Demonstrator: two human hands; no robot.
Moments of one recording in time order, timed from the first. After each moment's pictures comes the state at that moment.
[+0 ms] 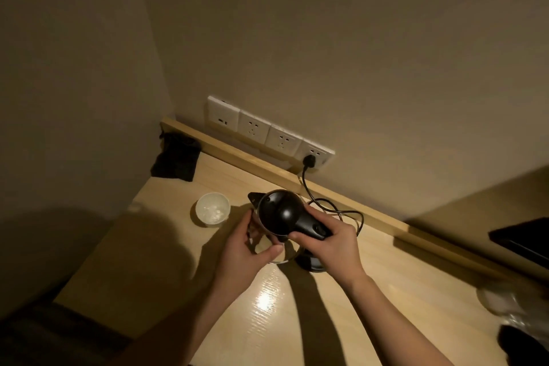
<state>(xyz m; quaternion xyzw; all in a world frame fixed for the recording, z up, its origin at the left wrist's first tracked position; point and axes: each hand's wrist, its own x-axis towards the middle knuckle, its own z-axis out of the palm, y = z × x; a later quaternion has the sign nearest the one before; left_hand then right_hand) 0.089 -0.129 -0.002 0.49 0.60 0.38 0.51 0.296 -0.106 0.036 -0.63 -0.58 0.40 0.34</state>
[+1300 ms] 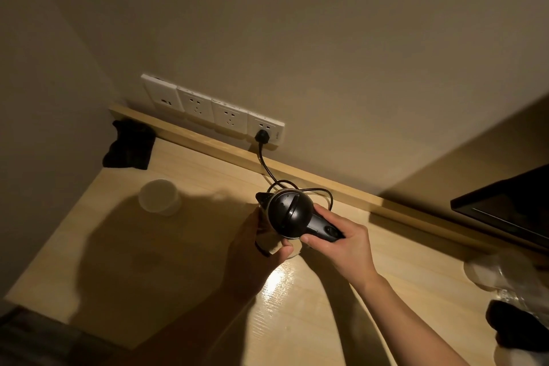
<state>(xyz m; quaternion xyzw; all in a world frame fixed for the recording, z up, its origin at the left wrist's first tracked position) 0.232 -0.141 -0.057 0.65 0.60 0.38 0.29 0.439 -0.135 -0.009 -0.62 -0.56 0.40 0.38</state>
